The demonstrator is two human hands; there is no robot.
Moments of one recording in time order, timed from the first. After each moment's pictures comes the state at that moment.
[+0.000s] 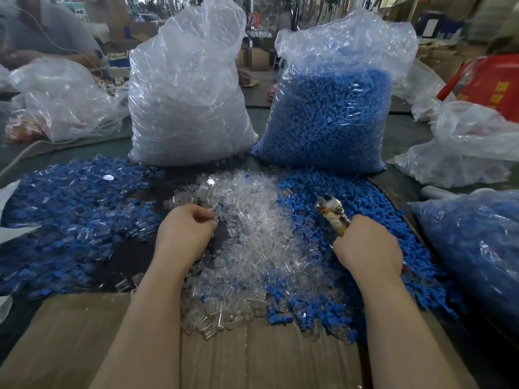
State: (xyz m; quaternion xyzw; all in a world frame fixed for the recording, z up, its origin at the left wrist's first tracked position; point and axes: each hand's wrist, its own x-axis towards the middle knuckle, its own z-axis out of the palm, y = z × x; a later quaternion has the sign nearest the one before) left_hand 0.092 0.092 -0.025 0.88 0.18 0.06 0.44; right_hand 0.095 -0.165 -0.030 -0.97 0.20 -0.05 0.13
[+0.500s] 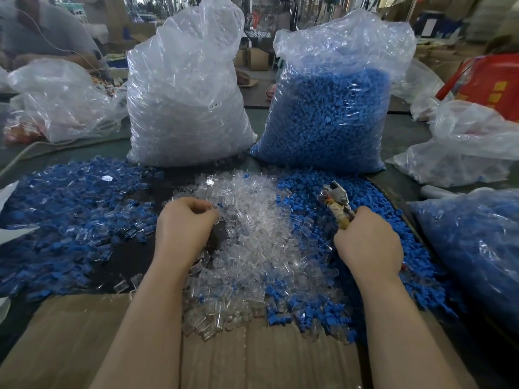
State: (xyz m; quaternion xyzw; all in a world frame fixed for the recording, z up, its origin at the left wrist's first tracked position) left_hand 0.093 0.088 -0.019 0.84 0.17 0.13 0.50; right_hand 0.100 -0.167 -0.029 -0.96 0.21 -0.12 0.15
